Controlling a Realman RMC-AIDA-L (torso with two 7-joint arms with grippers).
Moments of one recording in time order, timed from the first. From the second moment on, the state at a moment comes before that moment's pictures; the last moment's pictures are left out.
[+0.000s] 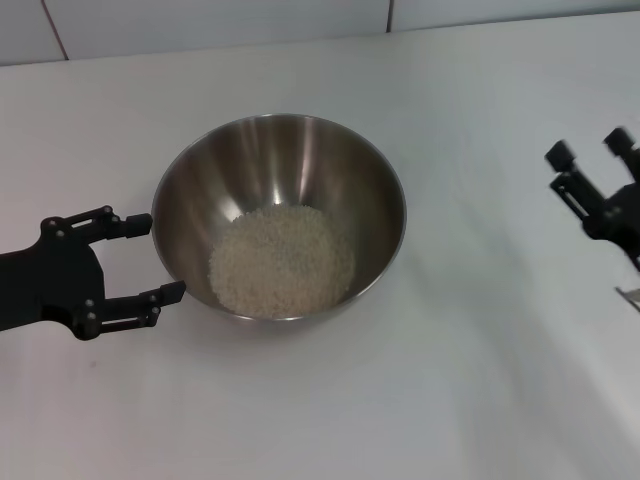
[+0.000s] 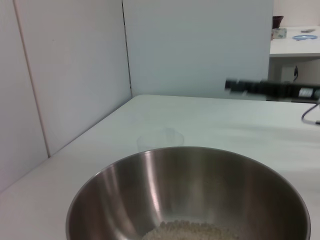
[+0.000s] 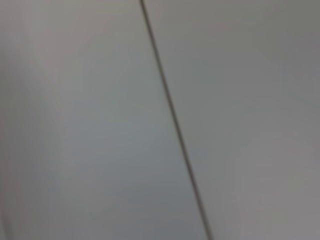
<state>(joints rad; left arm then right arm) -0.22 -2.07 1.07 1.07 1.78 1.52 -1.28 0.24 2.07 0.03 0.10 -1.72 -1.60 0.42</state>
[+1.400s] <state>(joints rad) -0.23 -2.06 1.06 1.07 1.79 1.52 -1.31 0.41 2.09 -0.83 -1.11 -2.02 -1.67 1.48</state>
